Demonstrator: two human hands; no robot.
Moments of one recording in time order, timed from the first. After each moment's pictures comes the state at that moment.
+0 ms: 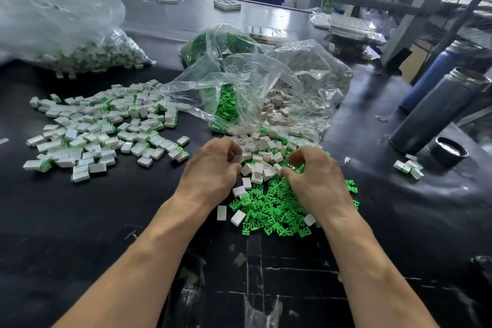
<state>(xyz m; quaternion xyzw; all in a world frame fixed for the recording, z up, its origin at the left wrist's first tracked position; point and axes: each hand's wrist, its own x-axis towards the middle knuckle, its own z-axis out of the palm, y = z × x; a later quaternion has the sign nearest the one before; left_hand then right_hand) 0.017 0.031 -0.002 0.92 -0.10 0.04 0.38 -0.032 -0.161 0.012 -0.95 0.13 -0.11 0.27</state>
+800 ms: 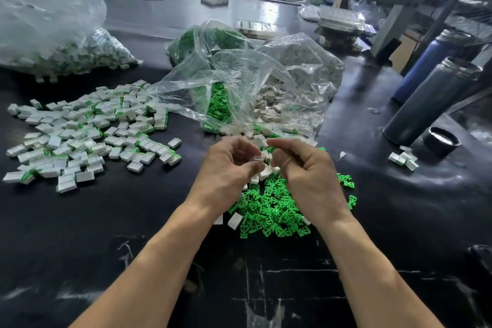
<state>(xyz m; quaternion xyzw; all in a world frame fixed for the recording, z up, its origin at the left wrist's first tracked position) 0.004 0.006 0.010 0.75 -0.13 -0.07 0.65 -0.035 -0.154 0.002 -0.81 0.03 -0.16 0.57</state>
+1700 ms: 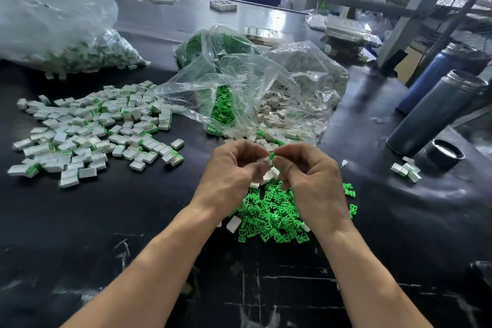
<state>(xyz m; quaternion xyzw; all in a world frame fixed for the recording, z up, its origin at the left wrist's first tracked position) 0.005 0.001 0.004 0.70 -0.13 -0.07 0.70 -0.037 -0.150 0.006 -0.77 0.03 -0.18 0.61</state>
